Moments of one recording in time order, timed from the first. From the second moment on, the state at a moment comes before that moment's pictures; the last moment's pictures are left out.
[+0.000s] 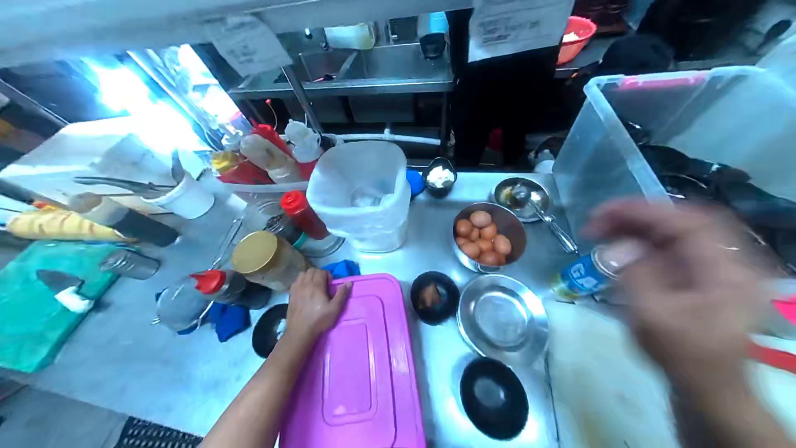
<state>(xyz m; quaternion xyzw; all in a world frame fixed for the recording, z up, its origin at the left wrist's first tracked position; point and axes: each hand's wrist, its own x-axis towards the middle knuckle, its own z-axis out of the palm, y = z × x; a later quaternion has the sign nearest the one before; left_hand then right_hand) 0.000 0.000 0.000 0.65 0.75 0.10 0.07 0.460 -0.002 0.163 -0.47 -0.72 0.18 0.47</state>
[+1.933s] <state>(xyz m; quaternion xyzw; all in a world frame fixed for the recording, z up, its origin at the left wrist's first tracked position) 0.140 -0.152 0.237 0.72 0.36 0.59 -0.01 0.492 -0.146 0.137 -0.32 -0.71 0.13 0.61</state>
